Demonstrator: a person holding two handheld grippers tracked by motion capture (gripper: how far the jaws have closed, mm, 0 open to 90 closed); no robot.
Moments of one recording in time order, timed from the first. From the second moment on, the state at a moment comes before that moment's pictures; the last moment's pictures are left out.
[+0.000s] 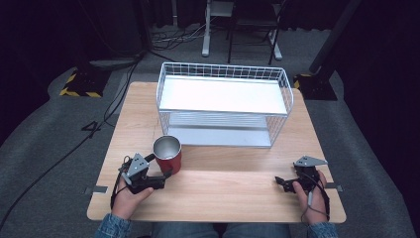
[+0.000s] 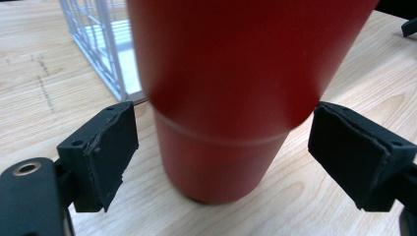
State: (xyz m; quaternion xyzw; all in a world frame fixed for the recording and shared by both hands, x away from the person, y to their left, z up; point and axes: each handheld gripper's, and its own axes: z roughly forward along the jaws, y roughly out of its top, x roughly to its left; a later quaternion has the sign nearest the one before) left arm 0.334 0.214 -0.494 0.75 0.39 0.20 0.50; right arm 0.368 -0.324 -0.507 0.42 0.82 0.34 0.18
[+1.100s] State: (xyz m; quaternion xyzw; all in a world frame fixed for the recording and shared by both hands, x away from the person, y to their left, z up) left arm 0.360 0.183 -0.498 0.75 0.44 0.20 0.45; right arm 0.368 -0.324 -0.506 0.42 0.82 0.34 0.18
